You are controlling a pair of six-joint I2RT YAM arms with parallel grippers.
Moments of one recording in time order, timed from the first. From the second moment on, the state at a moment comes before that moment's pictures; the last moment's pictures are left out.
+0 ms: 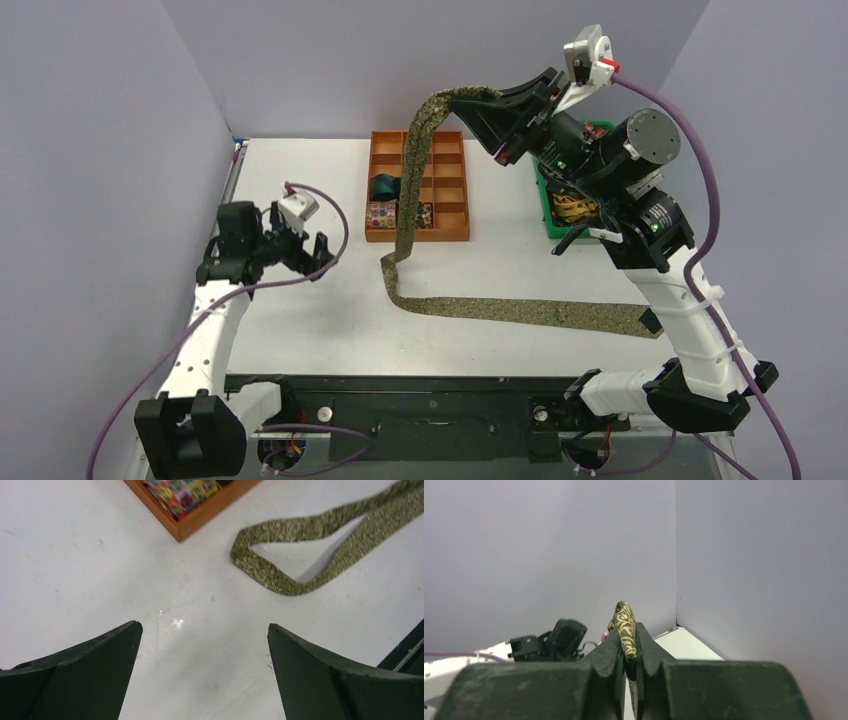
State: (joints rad) left arm 0.04 1.11 0.96 -0.51 0.65 0.36; right arm 0.68 1.29 1.86 -0.20 -0.35 0.21
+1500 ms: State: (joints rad) left arm -0.21 0.96 0.57 0.01 0.30 0.49; right arm 0.59 1.27 1.91 -0.26 -0.32 0.14
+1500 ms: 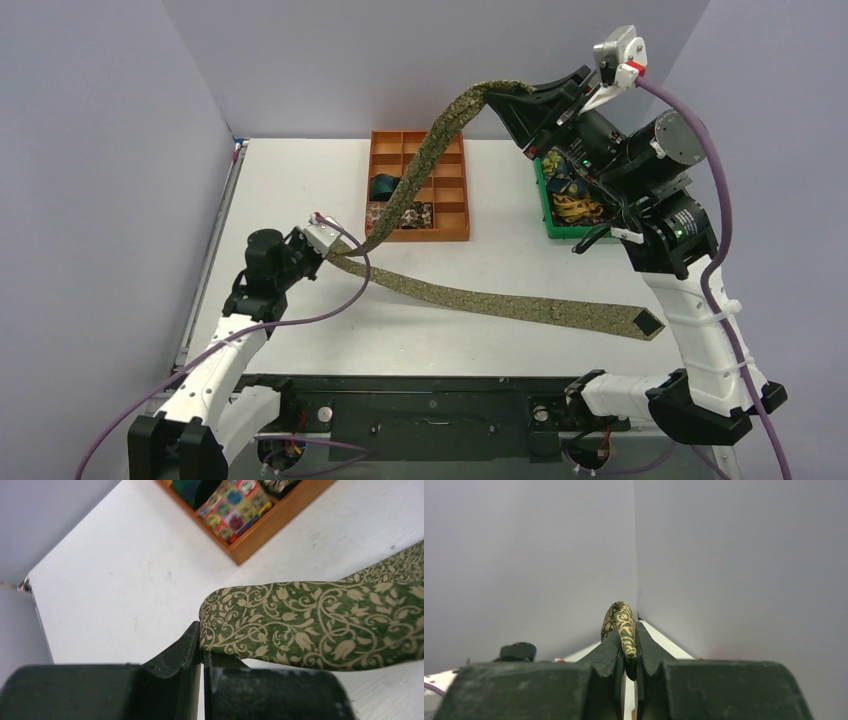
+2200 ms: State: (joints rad) left arm -0.05 0.79 0.41 -0.39 0.18 0.66; right arm 0.35 1.27 1.53 -0.54 -0.57 -0.38
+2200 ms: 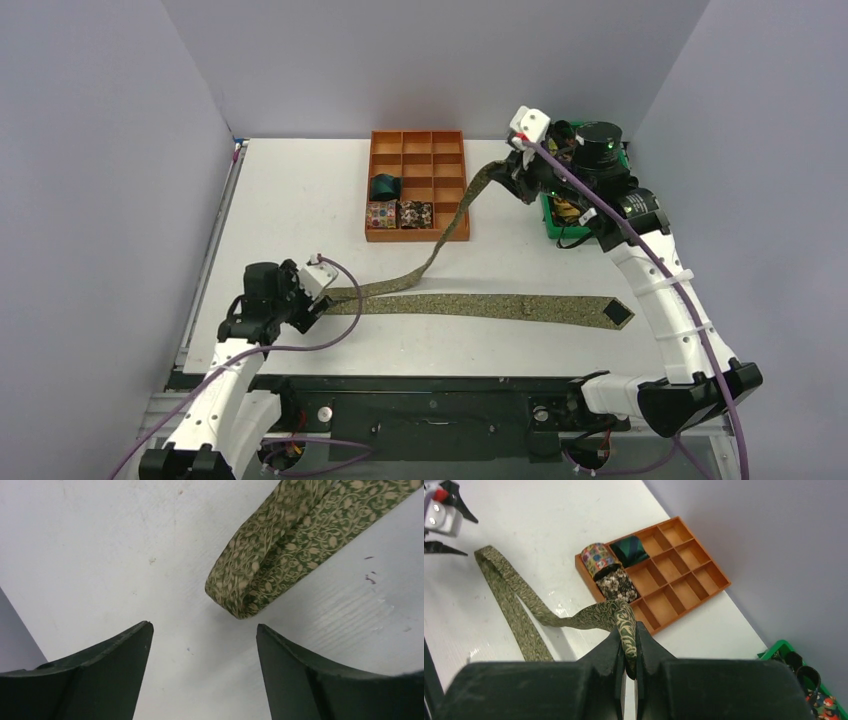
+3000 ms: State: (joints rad) left arm -0.50 1.42 0.92 -0.53 0.42 0.68; right arm 0.15 1.21 1.25 -1.00 -0.51 -1.14
